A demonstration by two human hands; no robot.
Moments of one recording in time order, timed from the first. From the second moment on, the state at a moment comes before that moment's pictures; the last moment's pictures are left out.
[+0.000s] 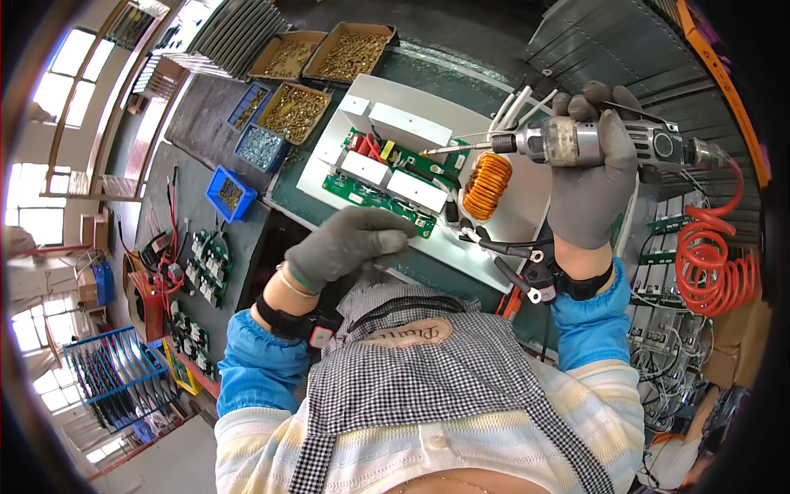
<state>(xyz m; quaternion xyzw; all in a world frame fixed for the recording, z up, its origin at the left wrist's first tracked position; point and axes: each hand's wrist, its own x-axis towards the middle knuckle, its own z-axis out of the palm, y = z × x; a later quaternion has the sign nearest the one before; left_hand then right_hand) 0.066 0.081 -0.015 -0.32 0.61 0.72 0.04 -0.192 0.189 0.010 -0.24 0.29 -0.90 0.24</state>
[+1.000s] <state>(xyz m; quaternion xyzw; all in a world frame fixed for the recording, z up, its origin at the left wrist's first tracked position) 0.003 0.021 0.019 -0.44 0.77 0.46 0.04 -0.194 0.200 0.012 -0.26 0.23 -0.92 0.18</state>
